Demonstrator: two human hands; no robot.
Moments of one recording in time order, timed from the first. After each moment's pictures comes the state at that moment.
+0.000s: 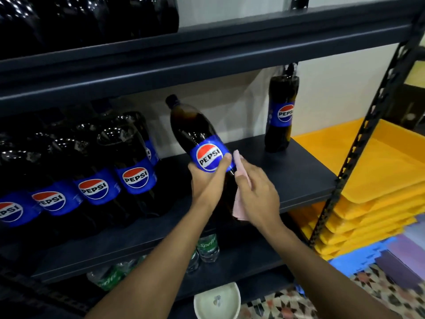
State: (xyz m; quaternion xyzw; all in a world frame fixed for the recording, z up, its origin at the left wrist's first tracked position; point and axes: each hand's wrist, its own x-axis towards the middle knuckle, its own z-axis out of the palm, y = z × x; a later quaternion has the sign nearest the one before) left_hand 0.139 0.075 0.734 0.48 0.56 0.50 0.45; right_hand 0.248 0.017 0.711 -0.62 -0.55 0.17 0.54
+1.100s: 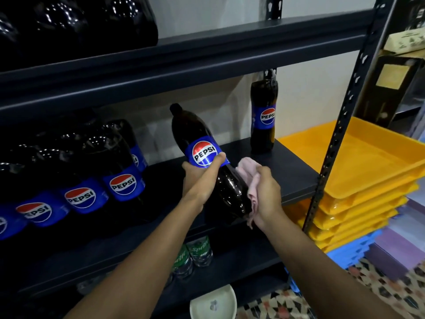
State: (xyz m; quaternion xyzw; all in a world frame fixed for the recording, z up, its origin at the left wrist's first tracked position) left_hand 0.149 0.074 0.757 0.49 0.59 0.42 0.48; right_hand 0.275 0.017 0.720 -0.47 -0.15 0.51 0.71
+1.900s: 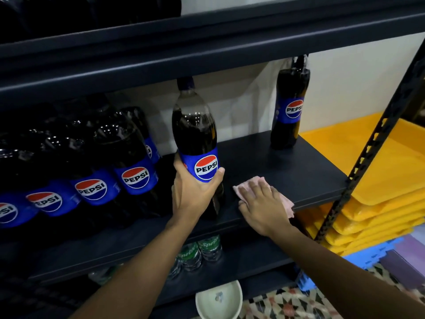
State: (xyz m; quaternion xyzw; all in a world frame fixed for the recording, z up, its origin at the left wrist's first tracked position) left_hand 0.096 0.088 0.715 0.60 0.61 0.46 0.24; right_hand 0.286 0.063 0.619 -0.70 -0.71 0.01 0.09
